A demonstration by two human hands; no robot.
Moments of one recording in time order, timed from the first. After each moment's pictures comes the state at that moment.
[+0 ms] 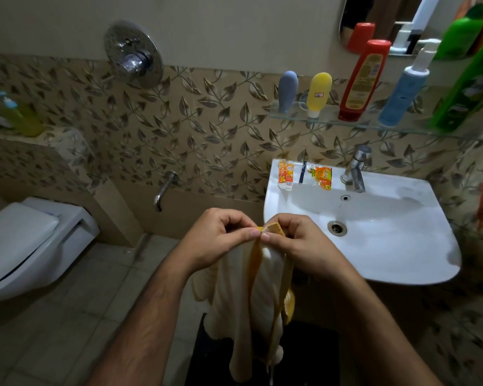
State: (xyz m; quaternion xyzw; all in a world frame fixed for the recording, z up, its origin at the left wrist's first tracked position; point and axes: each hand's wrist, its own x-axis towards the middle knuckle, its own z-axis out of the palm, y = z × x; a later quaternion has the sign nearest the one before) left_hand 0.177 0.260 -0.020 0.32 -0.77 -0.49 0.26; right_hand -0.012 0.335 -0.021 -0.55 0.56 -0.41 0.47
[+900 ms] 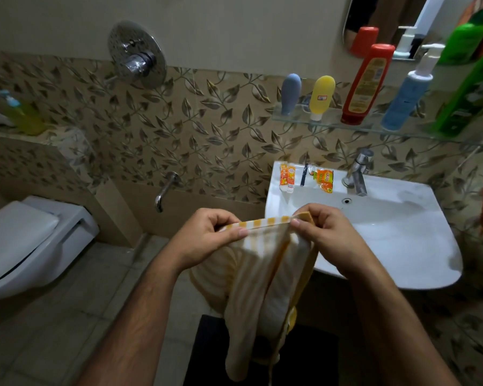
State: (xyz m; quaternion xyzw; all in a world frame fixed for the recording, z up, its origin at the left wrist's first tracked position) left_hand 0.192 0.252 -0.019 0.37 -0.73 -0.51 0.26; right_hand -0.044 0.331 -0.020 -0.52 0.60 -0.46 0.41
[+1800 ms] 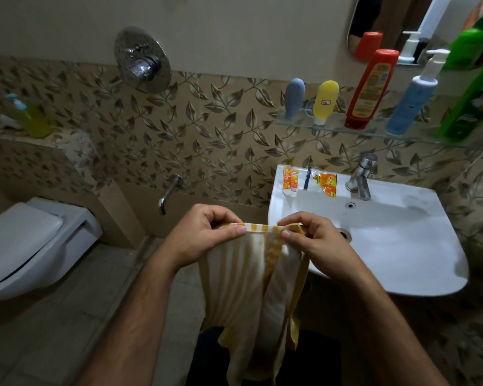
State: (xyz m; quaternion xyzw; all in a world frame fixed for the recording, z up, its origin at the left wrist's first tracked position) left_hand 0.200 0.246 -0.004 0.37 -0.73 -0.50 0.28; right_hand -0.031 0.326 -0.026 -0.52 0.60 -0.43 0.44
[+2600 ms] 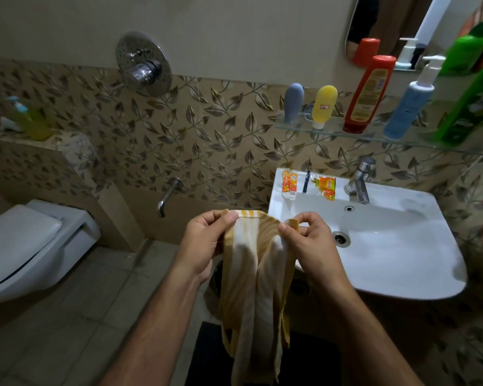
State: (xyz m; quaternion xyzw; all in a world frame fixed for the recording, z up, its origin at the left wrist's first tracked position) left_hand 0.176 0.257 -0.034 0.40 -0.39 -0.70 0.45; right_hand -0.004 0.324 -0.035 -0.37 0.64 -0.55 0.38
